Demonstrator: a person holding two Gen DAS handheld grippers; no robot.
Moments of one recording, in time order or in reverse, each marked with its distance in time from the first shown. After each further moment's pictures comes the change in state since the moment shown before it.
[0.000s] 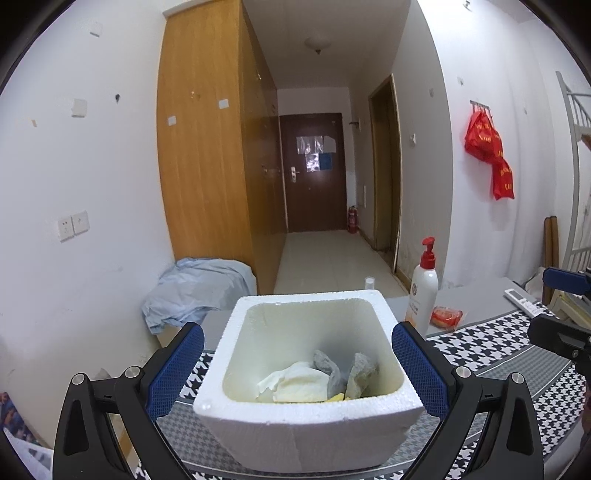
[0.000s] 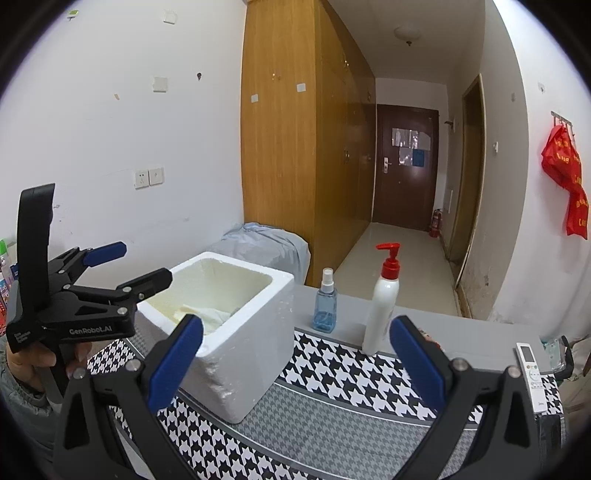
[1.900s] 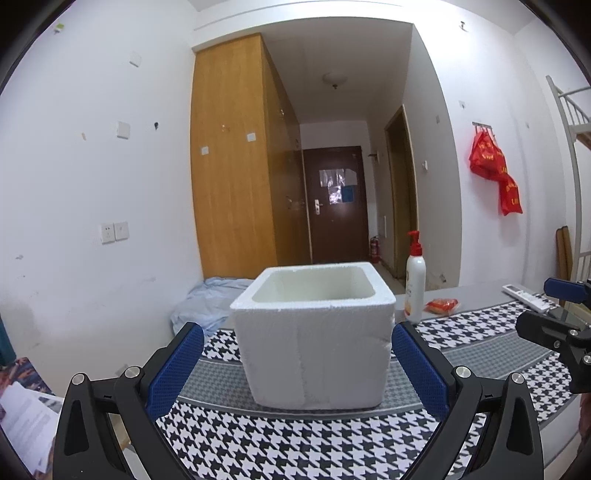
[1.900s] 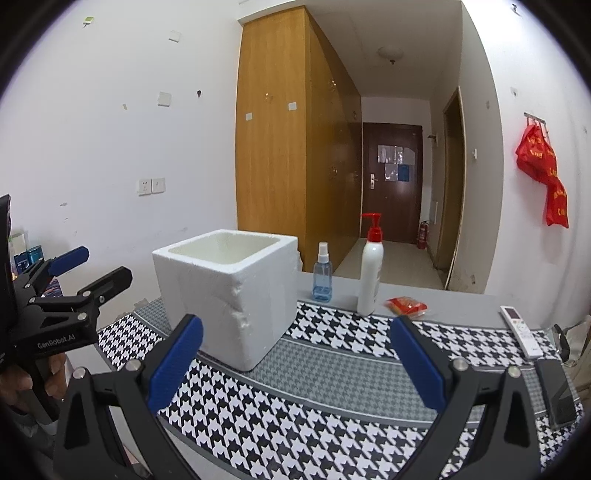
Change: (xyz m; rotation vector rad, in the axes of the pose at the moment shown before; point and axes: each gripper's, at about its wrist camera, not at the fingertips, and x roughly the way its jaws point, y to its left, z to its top) left arm -0.093 -0.019 -0.089 -0.013 -0.145 0.102; right arm -0.059 0.022 -0.089 0.021 -0.097 -0.046
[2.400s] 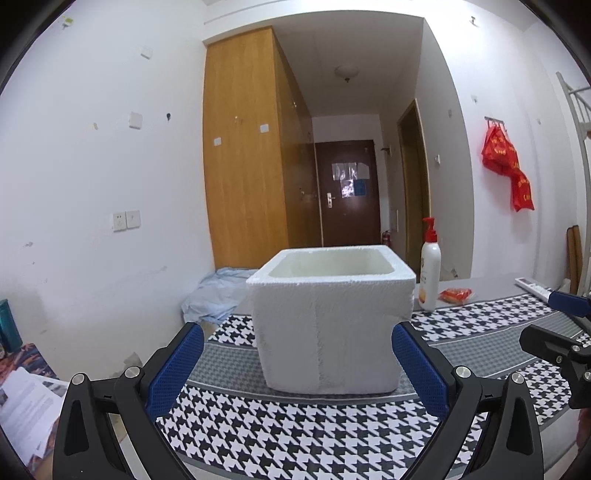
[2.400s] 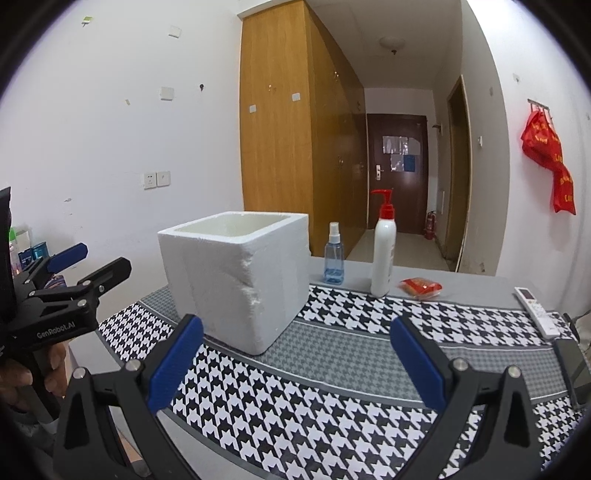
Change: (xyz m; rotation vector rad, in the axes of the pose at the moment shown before) left arm 0.003 0.006 -0.021 -0.013 0.024 0.058; right arm 0.011 0.007 -0.024 0.021 0.028 0.034
